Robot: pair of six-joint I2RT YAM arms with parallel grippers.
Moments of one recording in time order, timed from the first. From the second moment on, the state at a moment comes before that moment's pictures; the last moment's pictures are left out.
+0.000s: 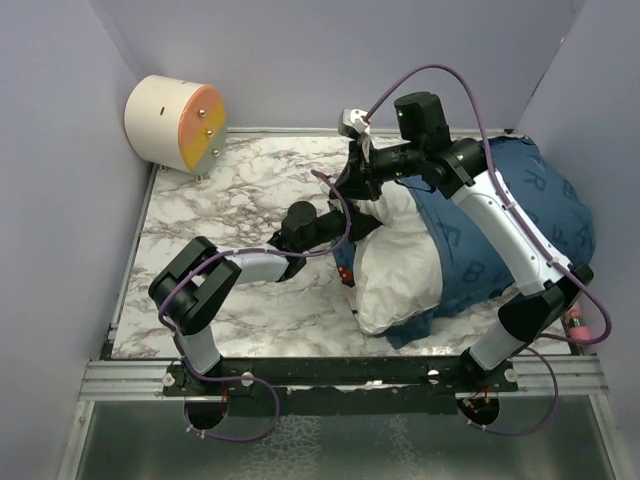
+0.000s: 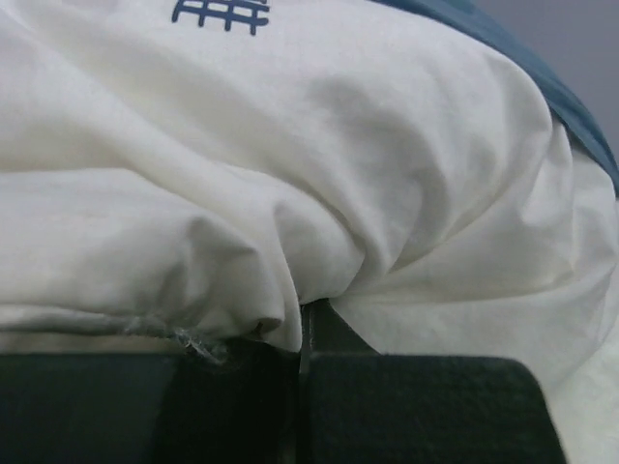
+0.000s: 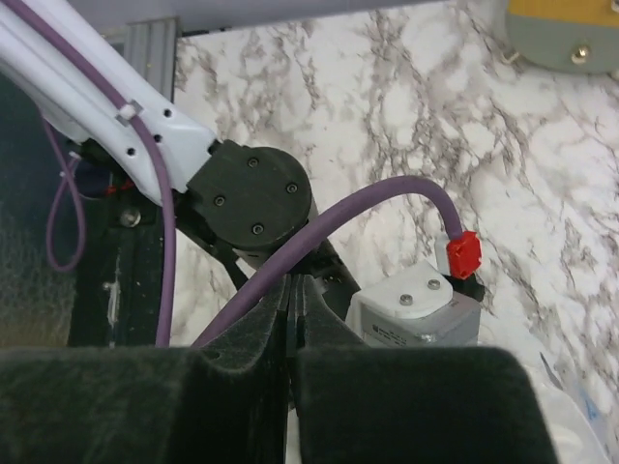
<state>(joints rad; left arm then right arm) -0.74 1.74 0.85 0.93 0.38 -0.59 0.58 1.62 1.86 -0.82 -0.81 -0.39</state>
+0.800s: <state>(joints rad) -0.84 1.71 0.58 1.23 0.31 -0.54 0.44 1.07 1.23 -0.73 -0.12 -0.44</state>
